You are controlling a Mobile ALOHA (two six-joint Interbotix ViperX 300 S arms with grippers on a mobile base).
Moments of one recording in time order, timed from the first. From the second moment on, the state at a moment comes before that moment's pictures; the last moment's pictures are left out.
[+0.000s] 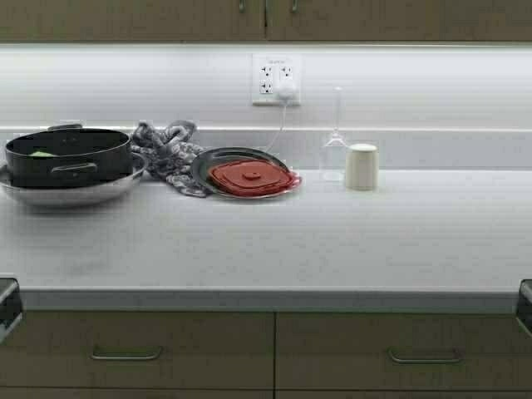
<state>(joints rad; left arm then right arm) -0.27 -0.25 0.61 0.32 -0.25 -0.50 0.21 -0.35 0.60 -0.76 -0.13 0.83</state>
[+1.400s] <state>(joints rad) -0.27 -0.25 0.61 0.32 -0.25 -0.50 0.21 -0.33 0.61 -0.76 -0.13 0.82</state>
